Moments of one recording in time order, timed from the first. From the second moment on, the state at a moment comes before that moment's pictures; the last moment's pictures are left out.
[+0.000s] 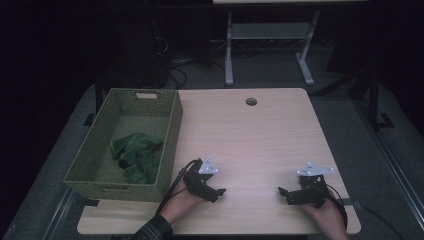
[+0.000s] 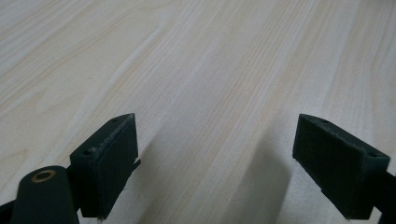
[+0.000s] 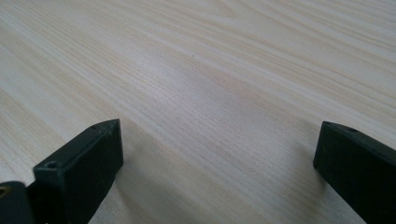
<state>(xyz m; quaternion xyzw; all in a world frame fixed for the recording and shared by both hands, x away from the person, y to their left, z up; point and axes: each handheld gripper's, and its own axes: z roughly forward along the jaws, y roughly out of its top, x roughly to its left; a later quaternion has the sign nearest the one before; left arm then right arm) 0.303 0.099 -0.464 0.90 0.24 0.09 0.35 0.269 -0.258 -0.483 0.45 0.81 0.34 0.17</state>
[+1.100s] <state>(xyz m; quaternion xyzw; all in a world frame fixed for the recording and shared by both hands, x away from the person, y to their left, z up) 0.311 0.112 -0.412 0.89 0.25 0.08 0.38 0.268 -0.257 -0.483 0.45 0.81 0.34 0.17</state>
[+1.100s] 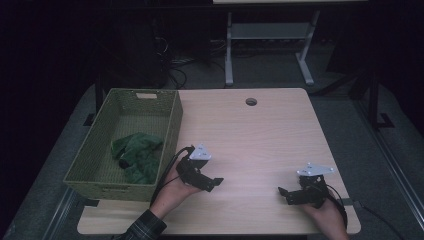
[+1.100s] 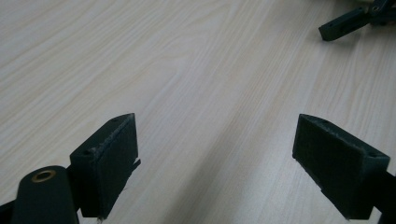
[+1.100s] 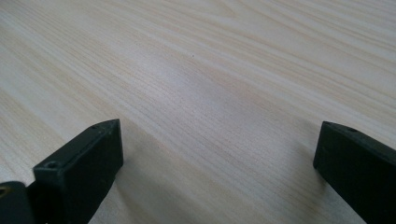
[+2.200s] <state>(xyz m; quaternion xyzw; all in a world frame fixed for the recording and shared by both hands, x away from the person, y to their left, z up) 0.338 0.148 -0.334 0.87 0.26 0.10 0.41 0.269 -0.258 -0.483 0.45 0.81 0.34 0.17</state>
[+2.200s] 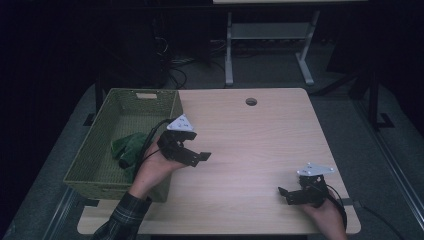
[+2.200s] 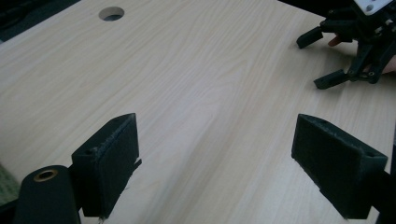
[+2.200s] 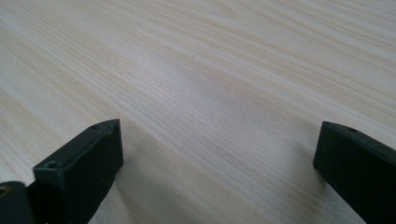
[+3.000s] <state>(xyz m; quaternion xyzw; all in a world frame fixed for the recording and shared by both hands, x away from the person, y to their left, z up) 0.347 0.223 -0.320 0.86 0.30 0.12 0.39 0.269 -0.257 -0.483 0.45 0.81 0.34 0.17</state>
